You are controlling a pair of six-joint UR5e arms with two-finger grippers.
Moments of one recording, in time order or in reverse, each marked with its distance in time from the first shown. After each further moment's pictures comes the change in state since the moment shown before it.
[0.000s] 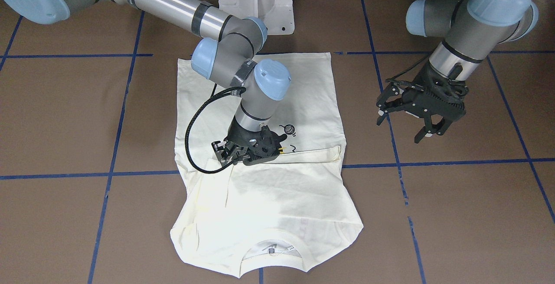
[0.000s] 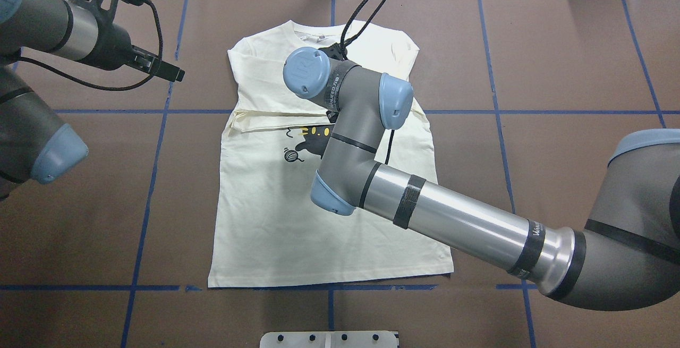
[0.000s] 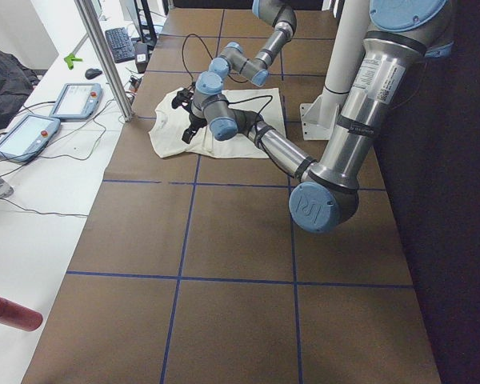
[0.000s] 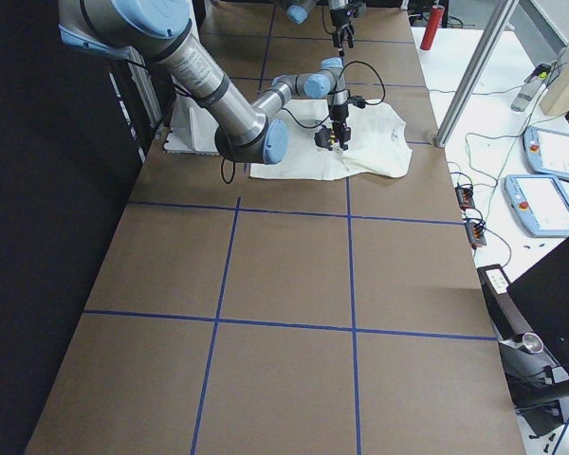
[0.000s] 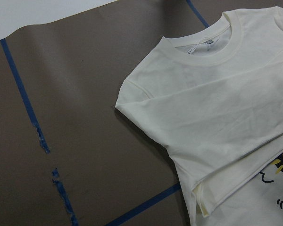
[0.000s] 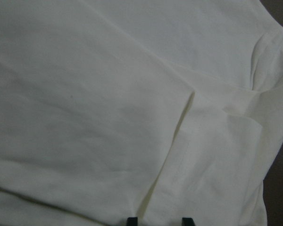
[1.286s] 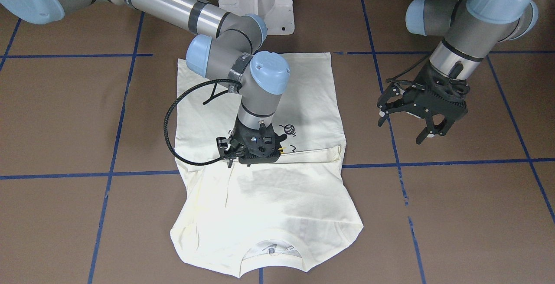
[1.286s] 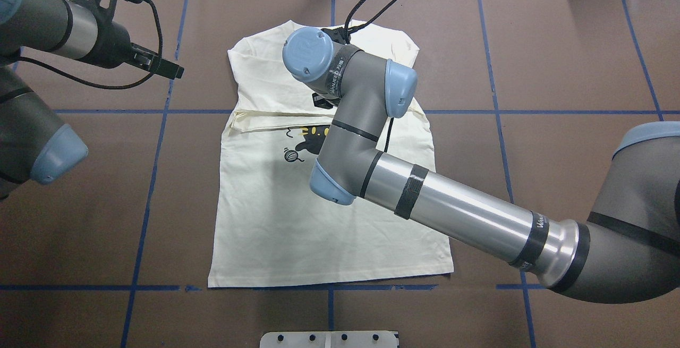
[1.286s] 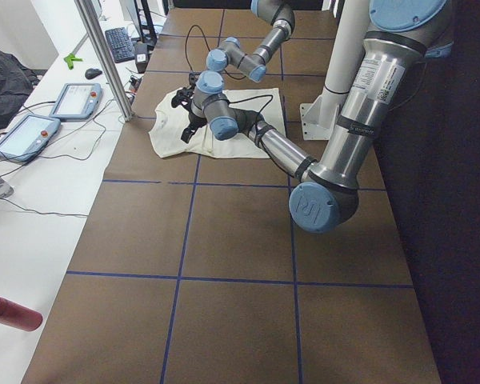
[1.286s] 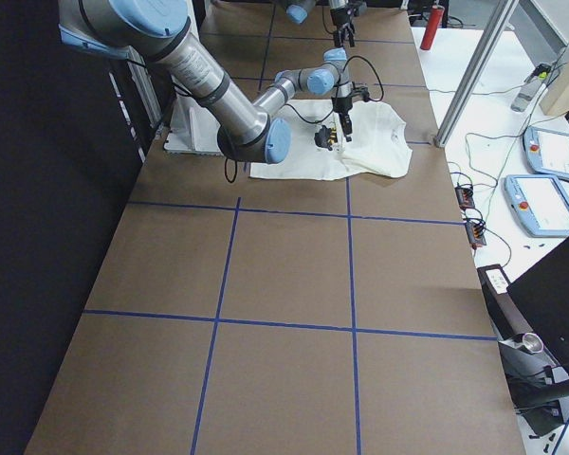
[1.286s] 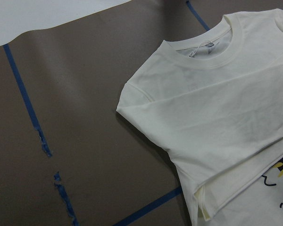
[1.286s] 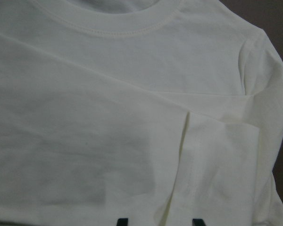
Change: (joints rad) left arm 0.001 0.000 -0.006 0.001 0.026 0.000; right arm 0.023 0.010 0.024 0.051 0.057 0.168
